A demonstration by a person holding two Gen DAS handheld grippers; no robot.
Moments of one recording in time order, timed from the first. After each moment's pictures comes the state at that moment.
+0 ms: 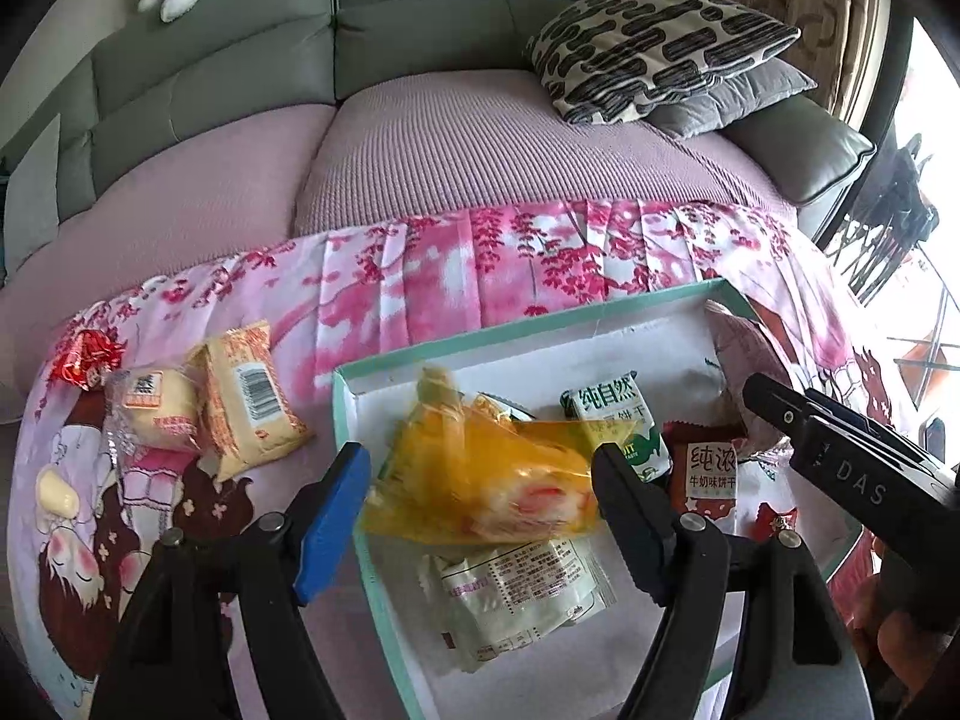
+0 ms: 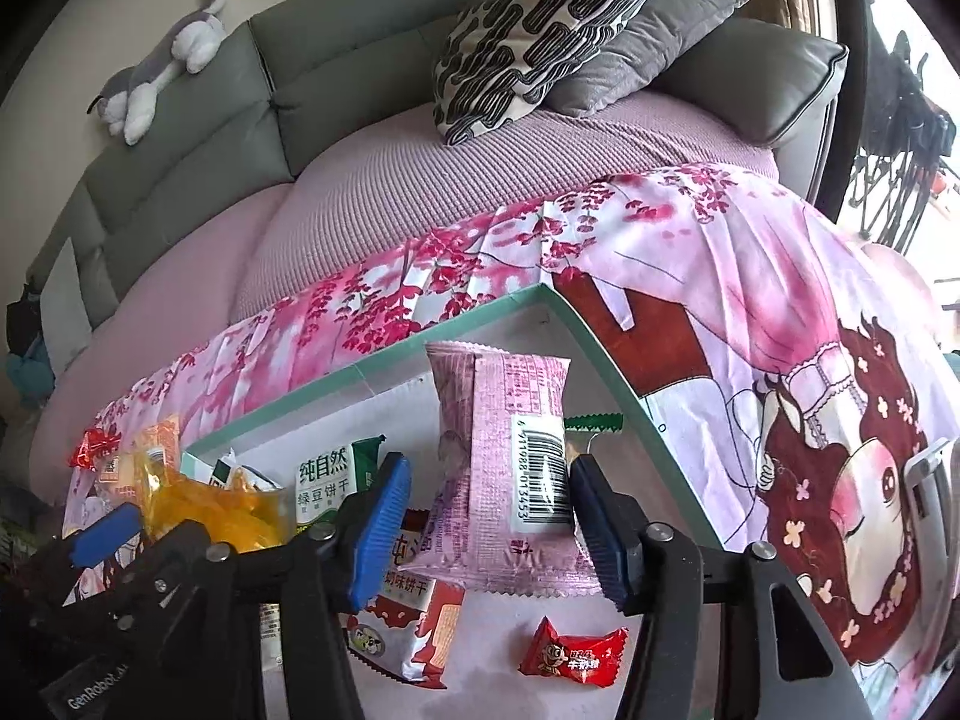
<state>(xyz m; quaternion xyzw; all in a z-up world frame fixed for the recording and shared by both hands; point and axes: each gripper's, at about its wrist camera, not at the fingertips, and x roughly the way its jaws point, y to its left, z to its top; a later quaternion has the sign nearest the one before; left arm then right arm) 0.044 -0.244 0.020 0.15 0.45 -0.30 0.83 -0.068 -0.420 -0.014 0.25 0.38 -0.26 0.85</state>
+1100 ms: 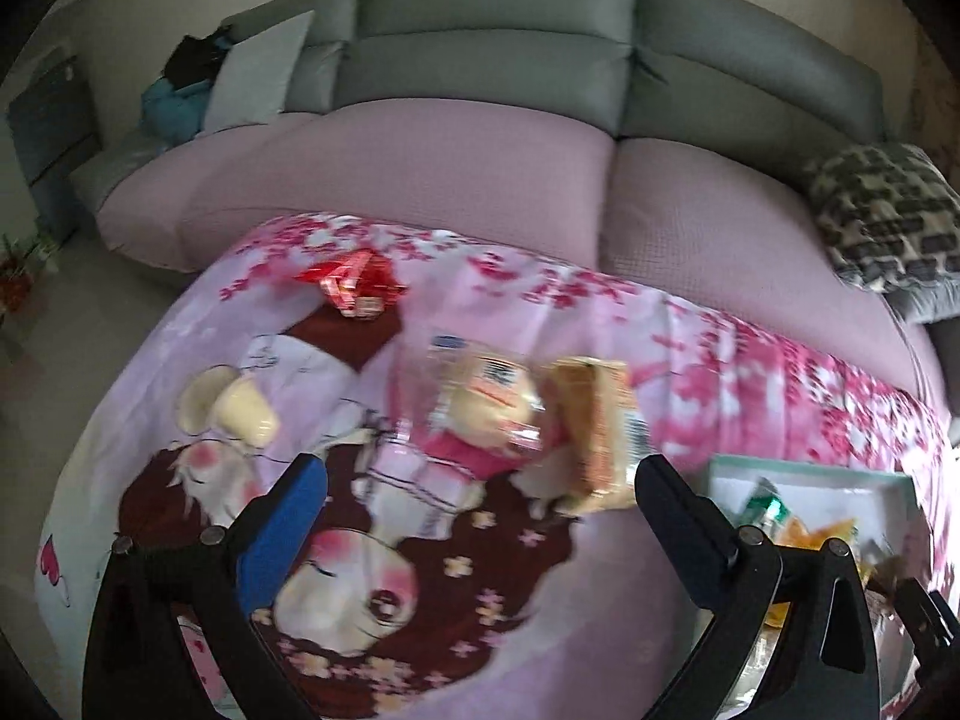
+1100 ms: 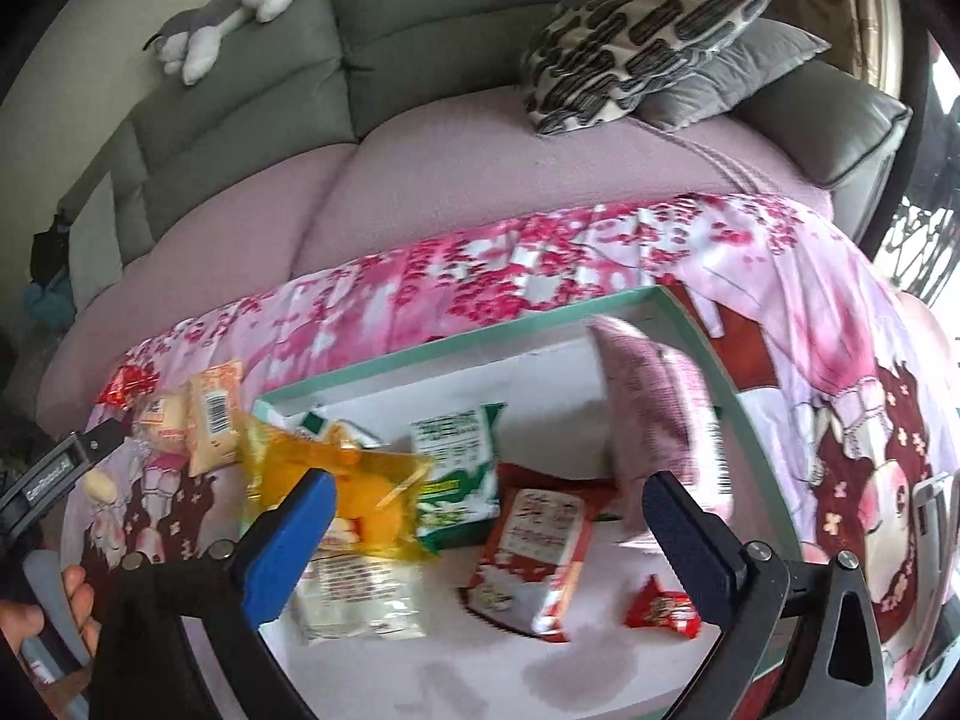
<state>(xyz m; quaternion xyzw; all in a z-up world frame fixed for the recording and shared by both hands) 0.126 -0.092 0.030 0.02 0.44 -0.05 0.90 -0.040 -0.358 0.007 0.21 0.41 -0.20 0.86</state>
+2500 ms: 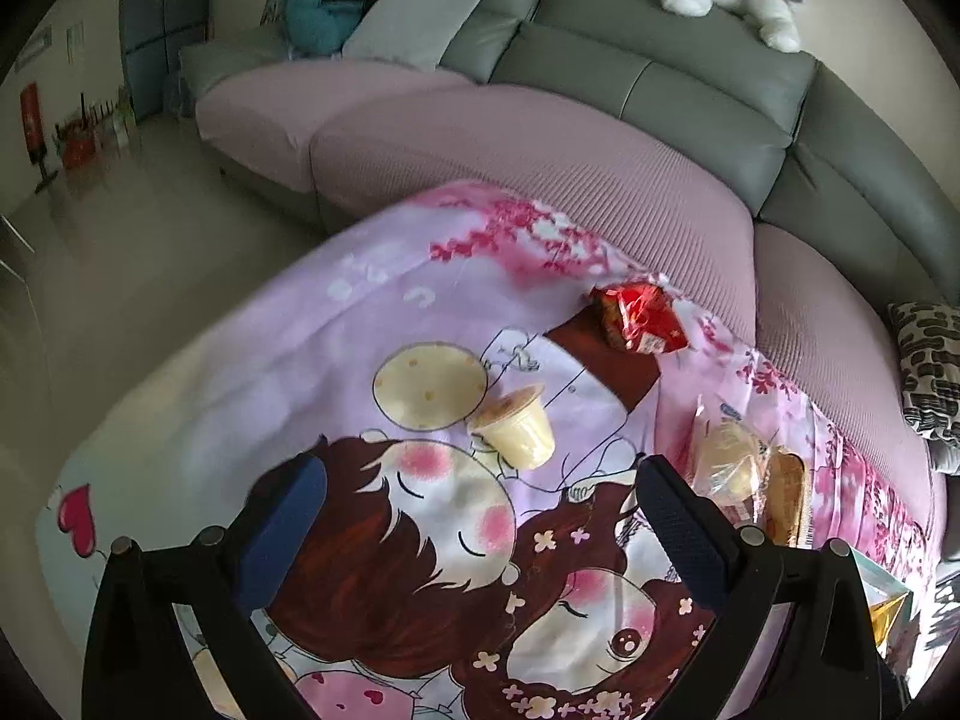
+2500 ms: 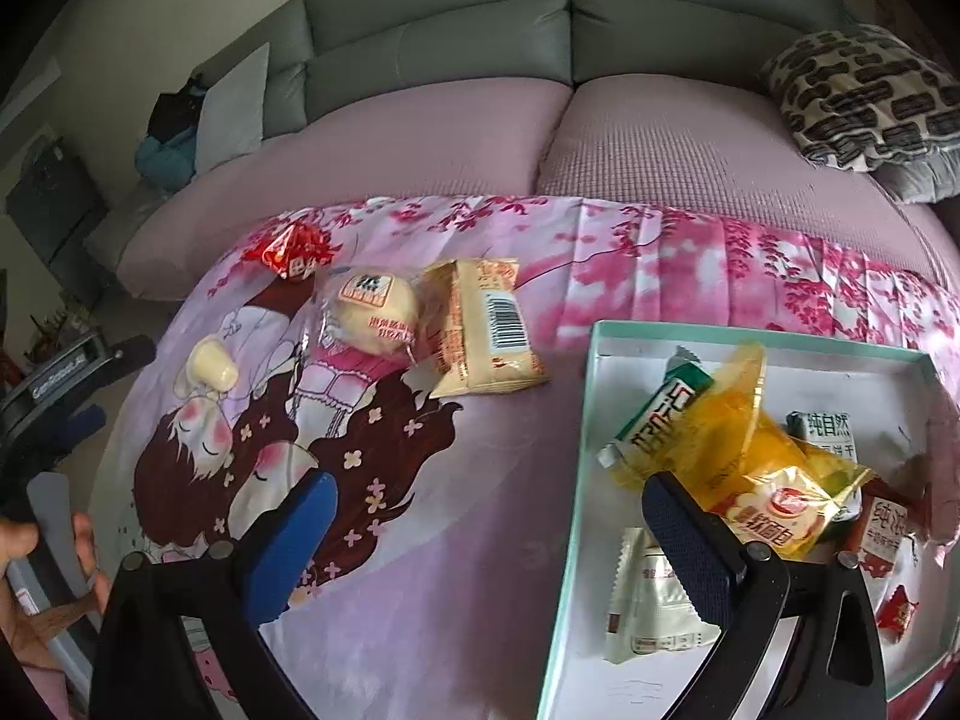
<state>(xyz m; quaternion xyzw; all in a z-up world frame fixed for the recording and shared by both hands) 0.154 0.075 0.017 -0.10 0.46 0.03 0.88 0.043 -0.197 -0.008 0.12 0.45 -0.05 0.88</state>
